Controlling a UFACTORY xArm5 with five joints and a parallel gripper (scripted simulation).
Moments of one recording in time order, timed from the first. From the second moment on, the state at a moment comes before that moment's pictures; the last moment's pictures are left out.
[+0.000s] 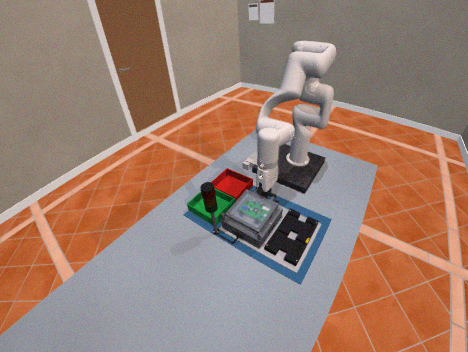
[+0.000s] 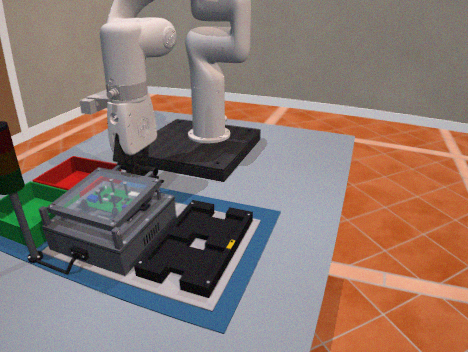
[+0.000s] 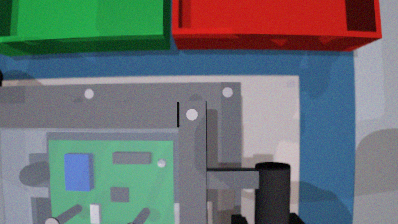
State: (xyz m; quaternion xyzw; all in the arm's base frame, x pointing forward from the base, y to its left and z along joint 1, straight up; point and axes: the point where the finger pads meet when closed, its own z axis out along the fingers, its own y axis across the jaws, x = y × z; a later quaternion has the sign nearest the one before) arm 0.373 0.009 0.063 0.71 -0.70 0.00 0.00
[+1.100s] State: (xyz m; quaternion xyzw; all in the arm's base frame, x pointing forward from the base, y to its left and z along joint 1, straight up) arm 0.373 0.009 0.082 0.71 -0.70 0.00 0.00
